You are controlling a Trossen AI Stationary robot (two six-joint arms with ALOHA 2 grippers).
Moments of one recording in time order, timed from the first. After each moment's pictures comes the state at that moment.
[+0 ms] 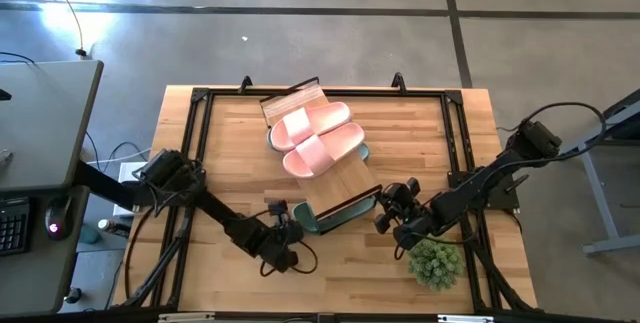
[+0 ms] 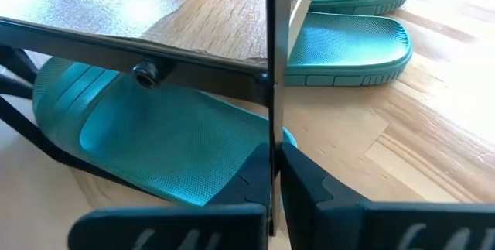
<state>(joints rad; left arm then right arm) -0.45 1.94 0.97 -0.18 -0.69 -0.55 0.60 1.46 0.67 -0.30 0.89 1.15</state>
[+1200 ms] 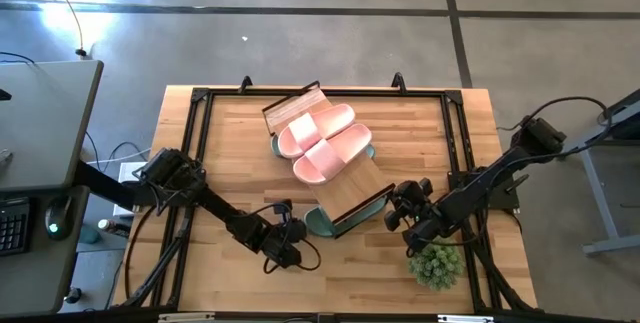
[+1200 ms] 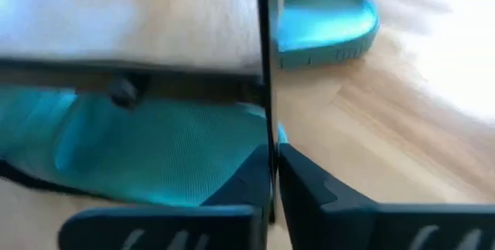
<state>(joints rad) -0.44 1.93 0.95 -0.10 -0.64 -0.50 0.66 1.39 0.67 -0.58 0.87 1.41</state>
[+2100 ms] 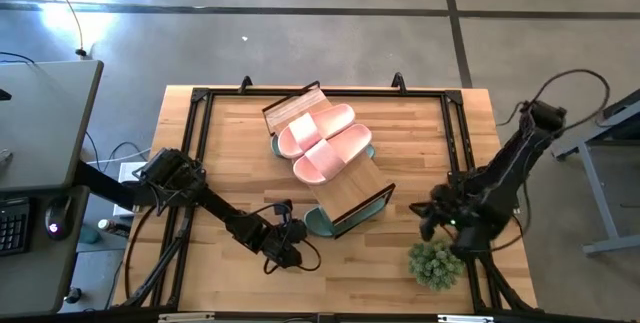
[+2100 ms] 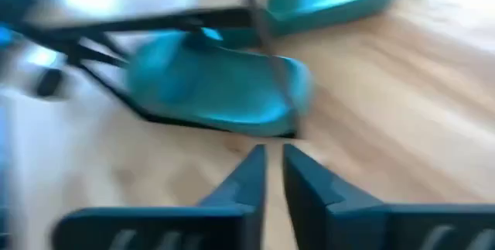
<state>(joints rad) -0.44 1.93 0.95 -0.09 -0.63 -0.50 0.99 1.12 0.64 -0.87 0.87 1.76</state>
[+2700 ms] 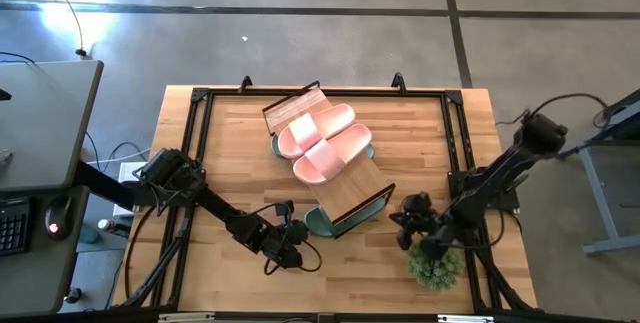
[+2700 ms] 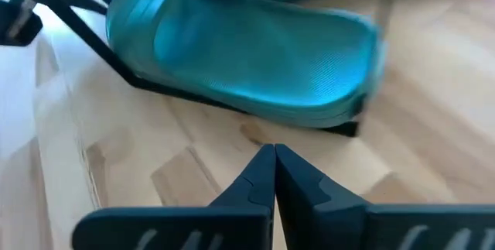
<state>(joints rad) -0.44 1.93 0.95 -0.05 -0.62 -0.48 0.80 1.33 0.51 -0.26 0.75 1.33</state>
